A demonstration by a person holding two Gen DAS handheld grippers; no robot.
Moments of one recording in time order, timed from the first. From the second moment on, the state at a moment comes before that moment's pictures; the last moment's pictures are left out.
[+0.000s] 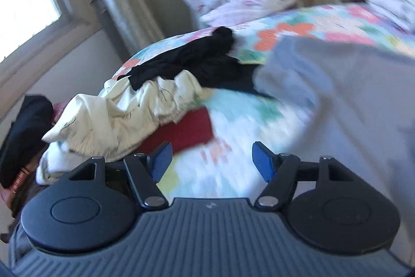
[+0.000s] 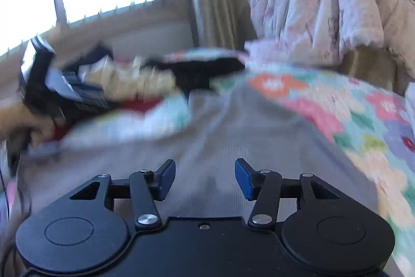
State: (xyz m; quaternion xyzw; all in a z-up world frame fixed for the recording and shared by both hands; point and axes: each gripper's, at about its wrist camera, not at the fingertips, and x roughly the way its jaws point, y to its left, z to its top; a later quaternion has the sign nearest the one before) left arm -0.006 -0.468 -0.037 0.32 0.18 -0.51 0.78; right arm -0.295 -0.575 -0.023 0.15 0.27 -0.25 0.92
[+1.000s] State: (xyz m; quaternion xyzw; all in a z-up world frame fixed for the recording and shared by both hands) left arm -0.083 -0.158 0.062 0.47 0.17 -0.33 0.80; right arm -0.398 -0.296 0.069 0.11 0.28 -0.05 0.95
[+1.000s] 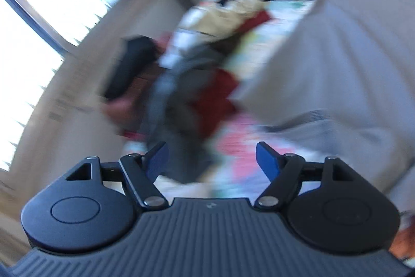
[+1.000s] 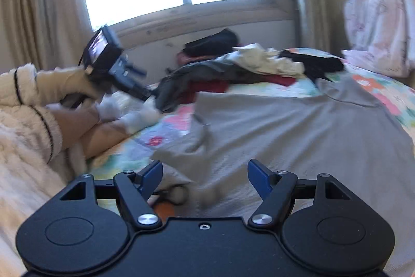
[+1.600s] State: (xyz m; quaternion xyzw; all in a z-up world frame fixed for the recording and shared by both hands) left arm -0.046 -0.111 0.088 0.50 0.20 -0.36 0.76; right arm -0.377 -0.277 0.071 0.17 0.31 0.10 0.93
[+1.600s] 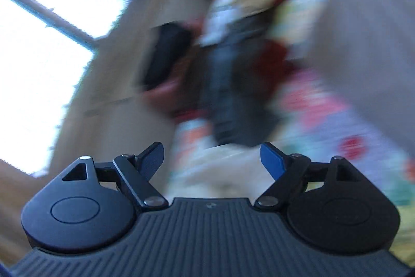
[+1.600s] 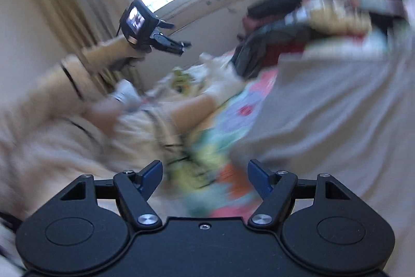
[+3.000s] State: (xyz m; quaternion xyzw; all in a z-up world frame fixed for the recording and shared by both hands) left arm 0.083 -0.279 -0.092 0.28 0.41 -0.46 0.74; right arm -0.256 -0.321 -0.071 0.29 0.39 0.13 0.86
